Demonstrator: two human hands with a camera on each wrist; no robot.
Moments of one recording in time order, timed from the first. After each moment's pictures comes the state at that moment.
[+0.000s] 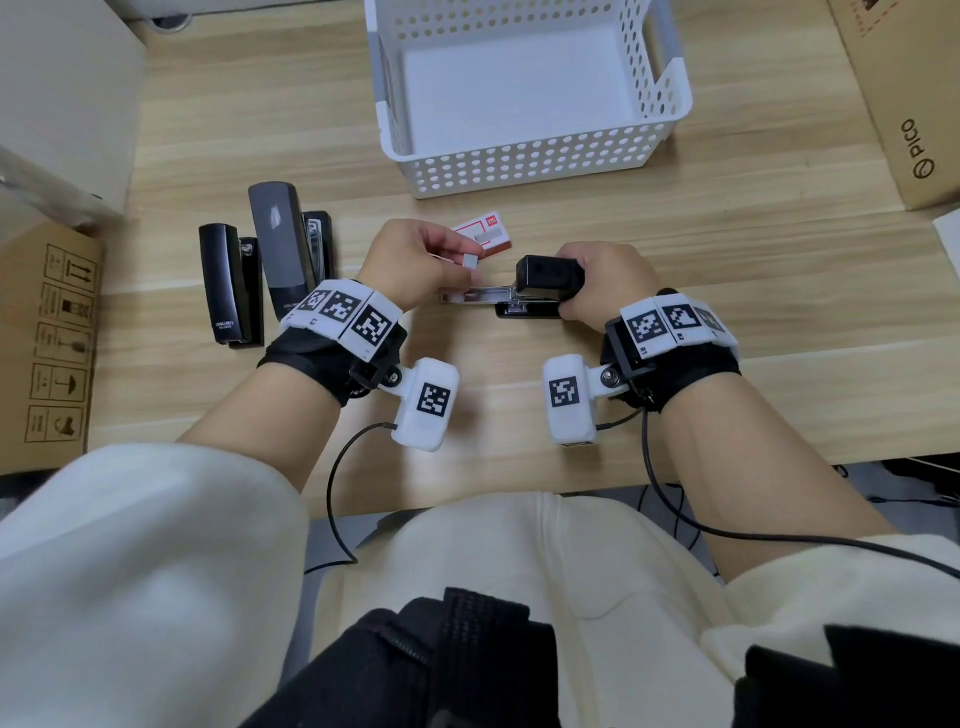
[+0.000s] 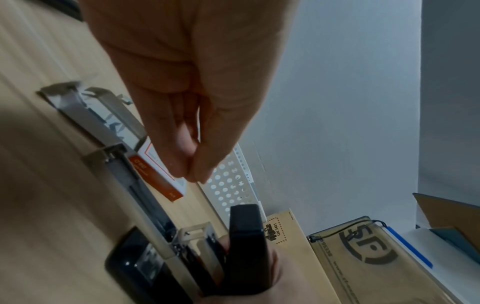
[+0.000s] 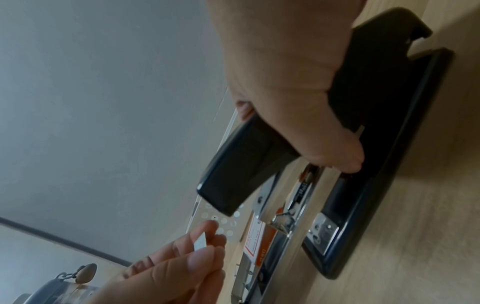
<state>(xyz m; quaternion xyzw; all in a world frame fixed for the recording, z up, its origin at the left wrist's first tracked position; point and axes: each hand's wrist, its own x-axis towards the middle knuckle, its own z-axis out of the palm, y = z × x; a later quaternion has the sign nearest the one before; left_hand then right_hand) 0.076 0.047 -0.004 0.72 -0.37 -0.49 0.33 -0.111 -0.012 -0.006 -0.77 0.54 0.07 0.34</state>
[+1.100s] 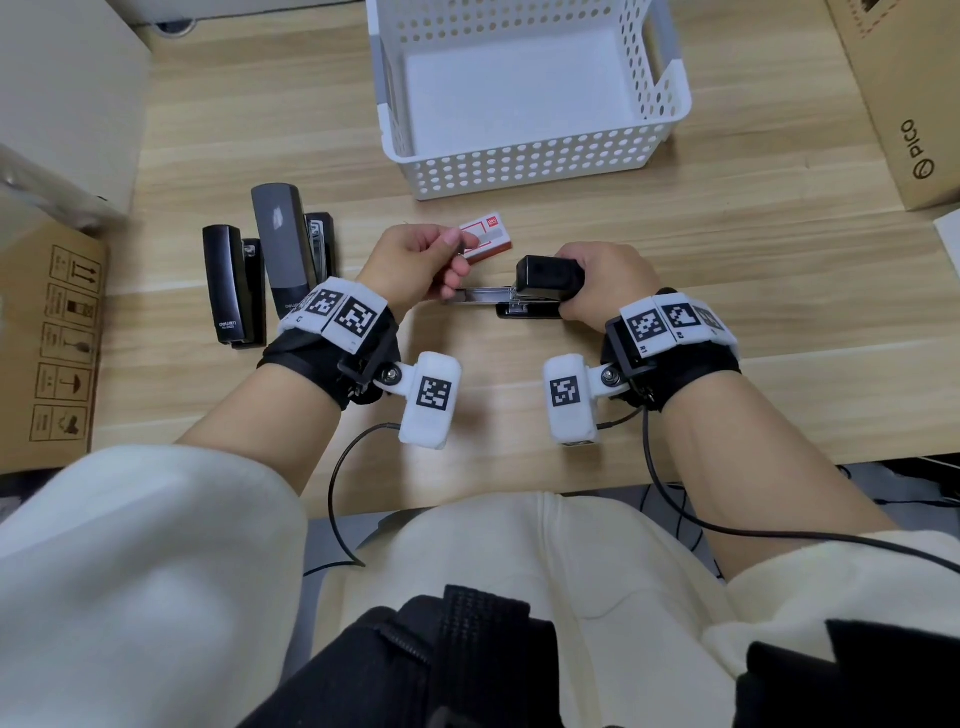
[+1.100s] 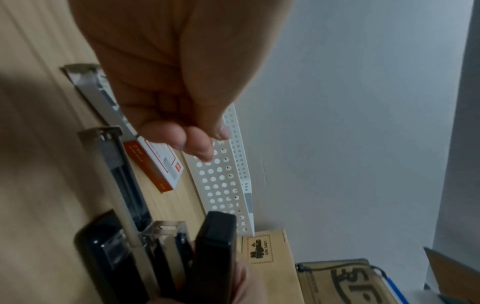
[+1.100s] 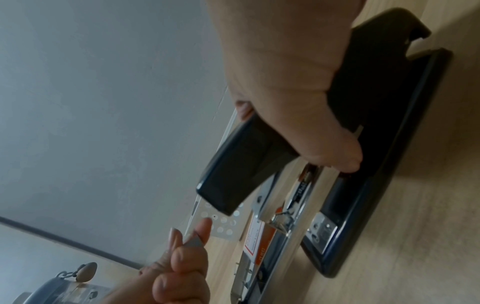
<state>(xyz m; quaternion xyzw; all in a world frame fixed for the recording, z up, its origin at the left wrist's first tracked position) 0.077 0.049 -0.010 0.65 -0.31 -0.55 0.41 -0.111 -0.012 -0.007 -0.77 0.53 0.07 0.34</state>
